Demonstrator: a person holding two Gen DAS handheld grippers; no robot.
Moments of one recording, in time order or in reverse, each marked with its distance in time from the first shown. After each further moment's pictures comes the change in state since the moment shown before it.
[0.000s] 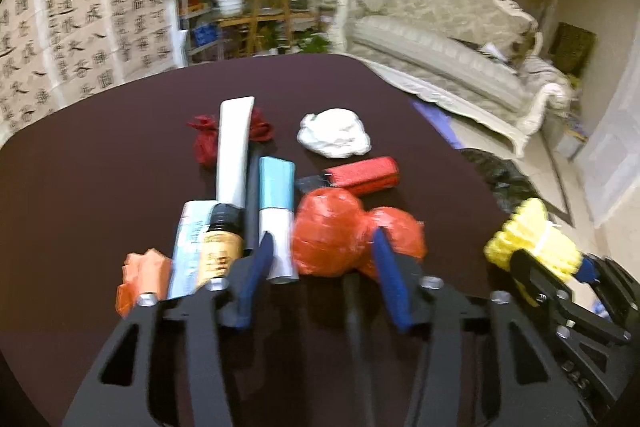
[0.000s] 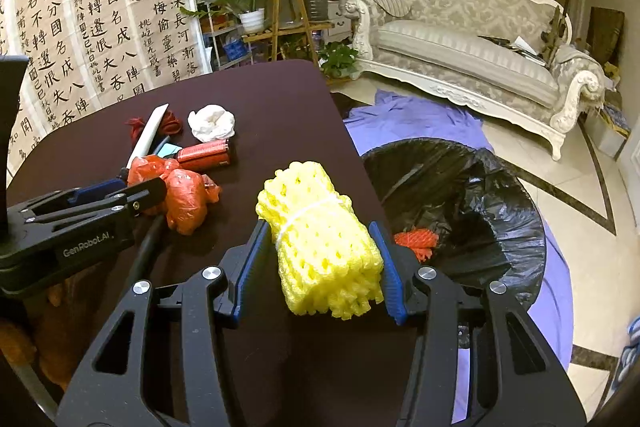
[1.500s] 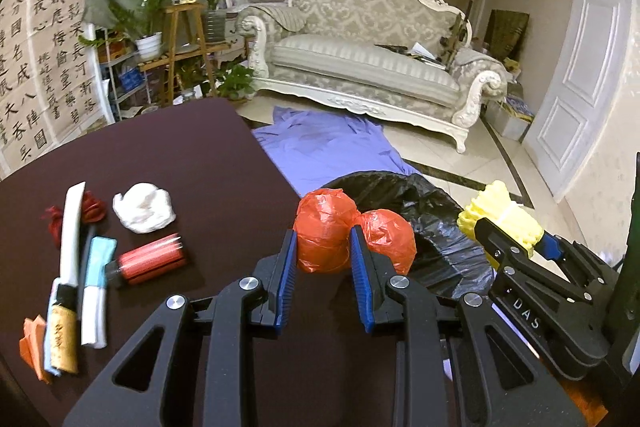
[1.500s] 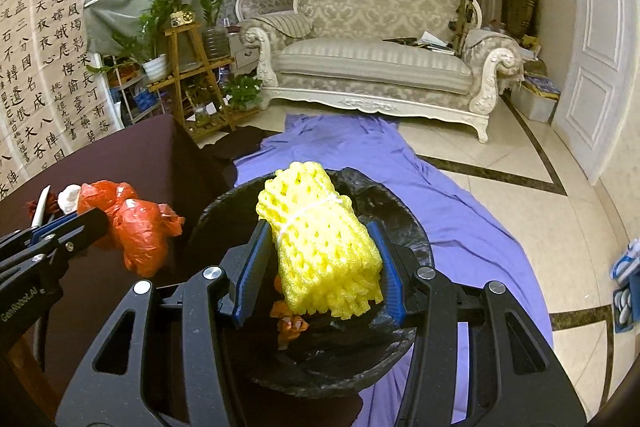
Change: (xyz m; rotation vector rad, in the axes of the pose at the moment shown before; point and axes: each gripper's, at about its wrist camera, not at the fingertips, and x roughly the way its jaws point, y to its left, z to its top) left arm 0.020 -0.116 0.033 0.164 -0.072 -0.156; right arm 0.006 -0.127 0.006 0.208 -0.104 -0.253
